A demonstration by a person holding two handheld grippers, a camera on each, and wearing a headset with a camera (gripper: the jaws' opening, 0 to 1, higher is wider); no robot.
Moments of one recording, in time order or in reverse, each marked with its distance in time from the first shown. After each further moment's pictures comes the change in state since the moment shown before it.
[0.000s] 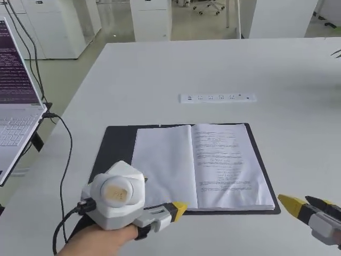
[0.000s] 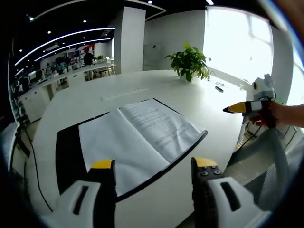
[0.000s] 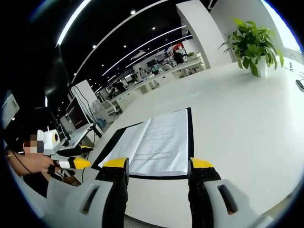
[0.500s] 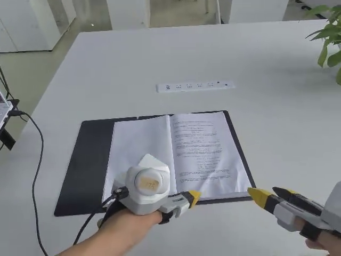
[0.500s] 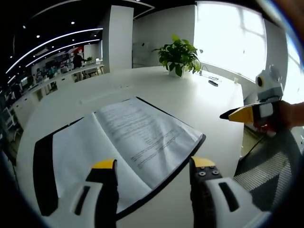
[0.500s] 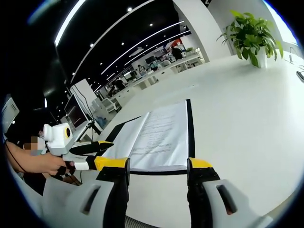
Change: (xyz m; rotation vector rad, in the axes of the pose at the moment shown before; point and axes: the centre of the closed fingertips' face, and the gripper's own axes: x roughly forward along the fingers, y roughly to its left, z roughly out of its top) left arm 0.080 -0.044 0.005 0.057 0.009 -0.065; right arm 0.017 -0.011 -0.022 0.031 0.024 0.005
